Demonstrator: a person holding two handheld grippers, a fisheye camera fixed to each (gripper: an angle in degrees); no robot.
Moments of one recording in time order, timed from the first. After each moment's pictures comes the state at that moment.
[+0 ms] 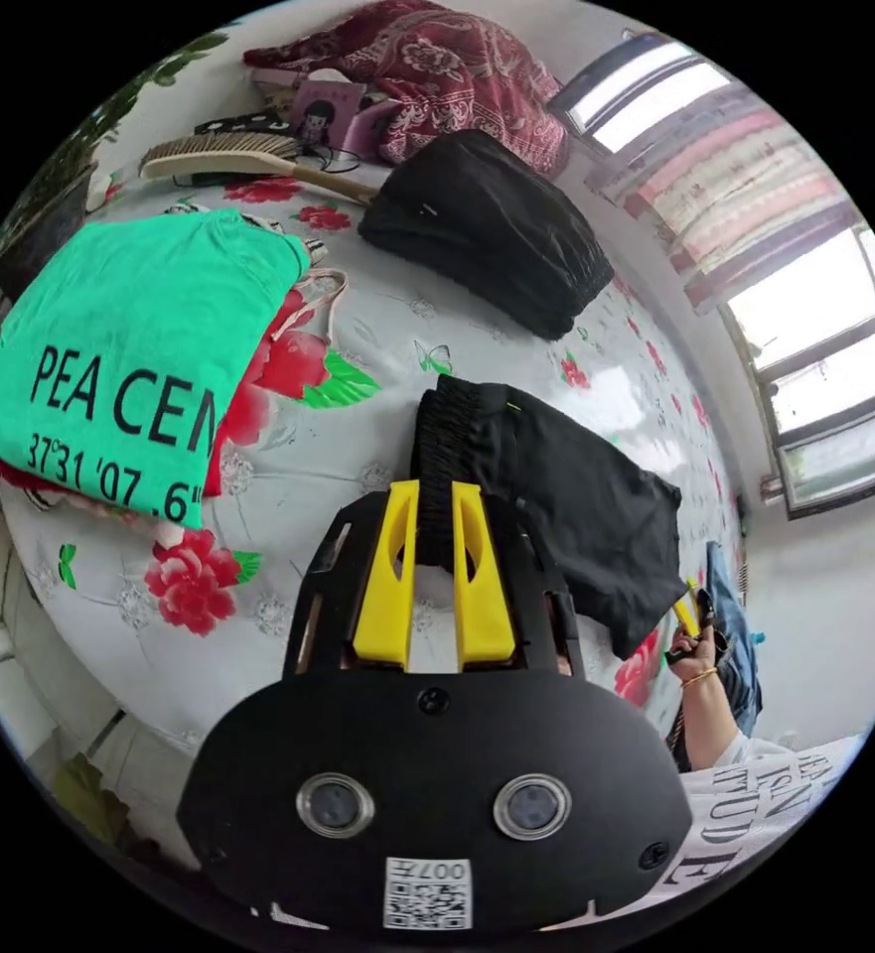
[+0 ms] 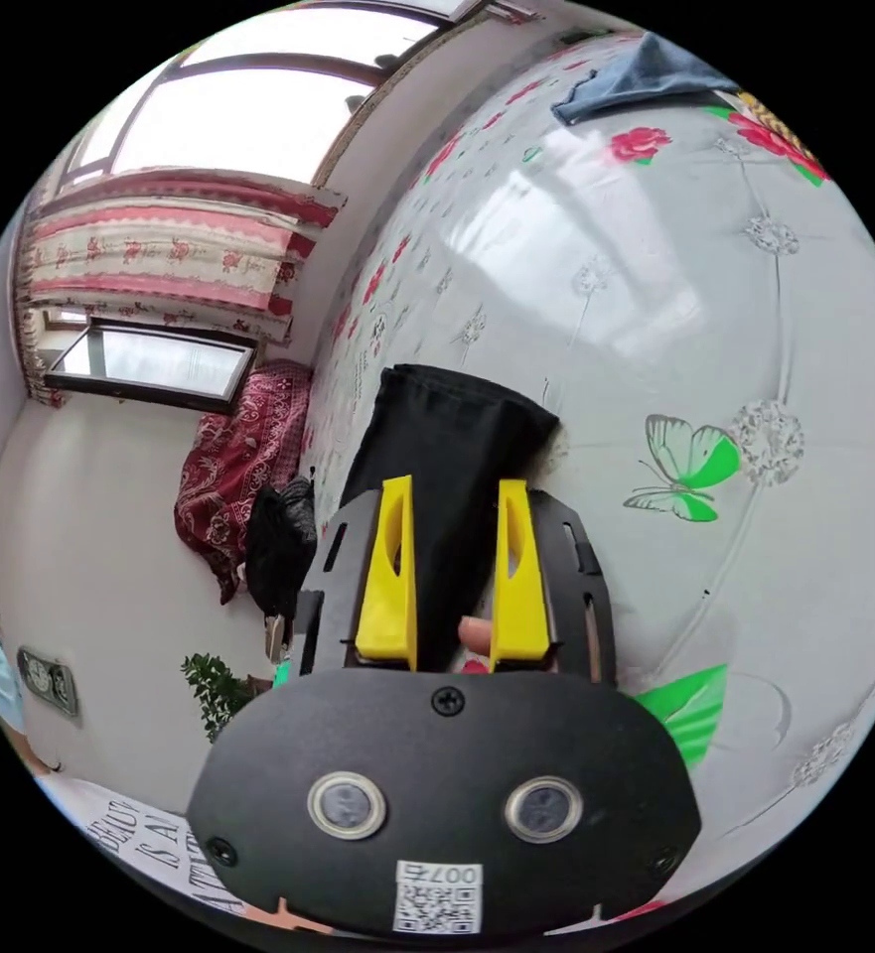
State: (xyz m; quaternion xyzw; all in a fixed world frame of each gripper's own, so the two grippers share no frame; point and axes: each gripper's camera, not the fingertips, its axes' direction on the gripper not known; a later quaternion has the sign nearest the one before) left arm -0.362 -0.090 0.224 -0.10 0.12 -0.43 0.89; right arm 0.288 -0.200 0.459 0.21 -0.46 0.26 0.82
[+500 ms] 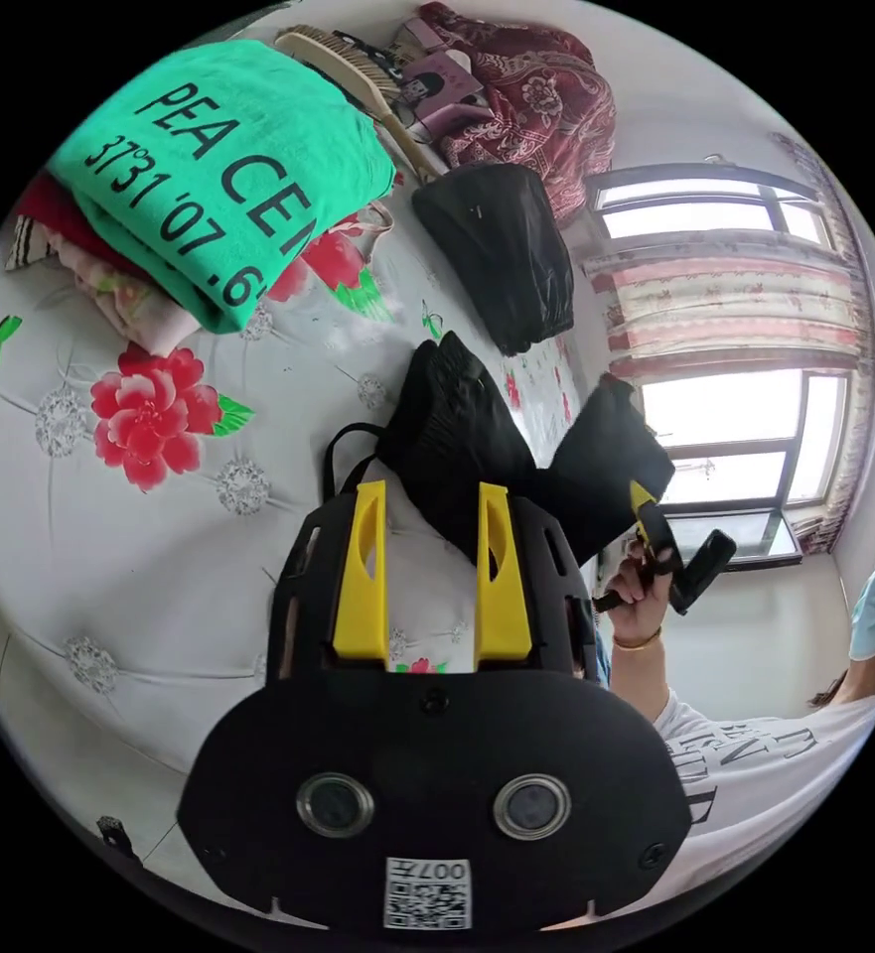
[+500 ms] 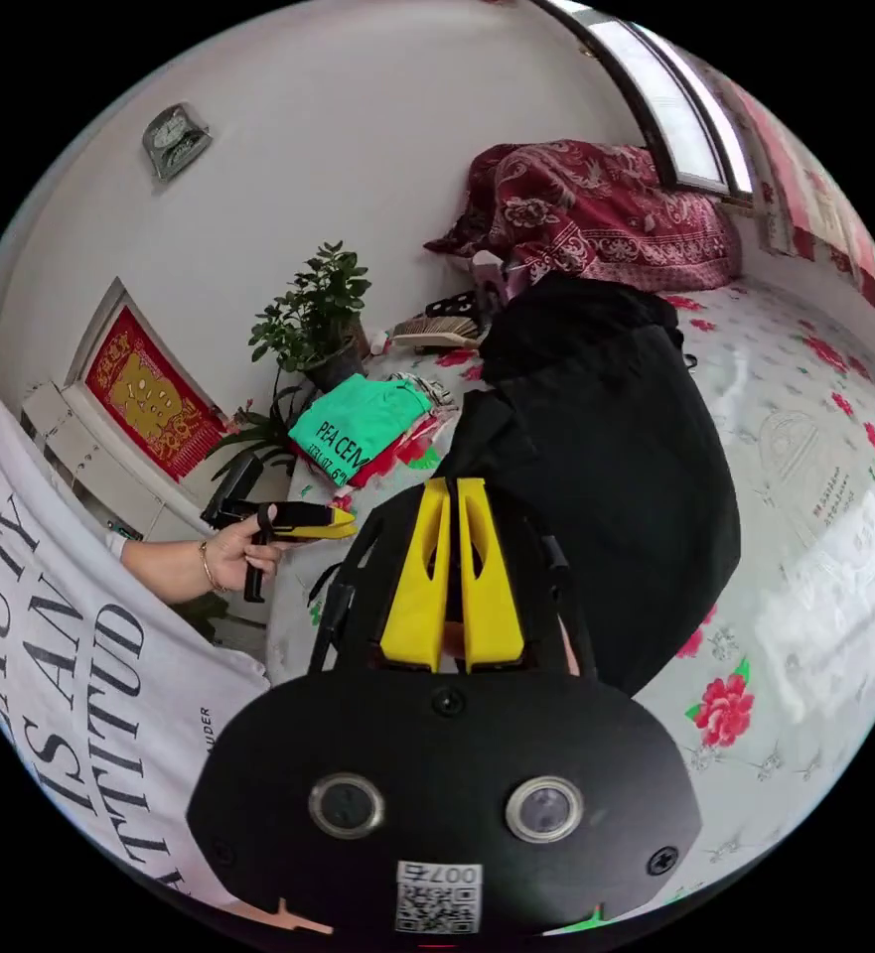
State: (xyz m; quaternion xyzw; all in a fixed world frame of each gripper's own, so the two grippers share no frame) left arm -0.407 0.008 0.199 -0.02 0.27 -0.52 0.81; right arm -0.202 -0.188 0.274 0.18 -0.36 -0.45 0.79
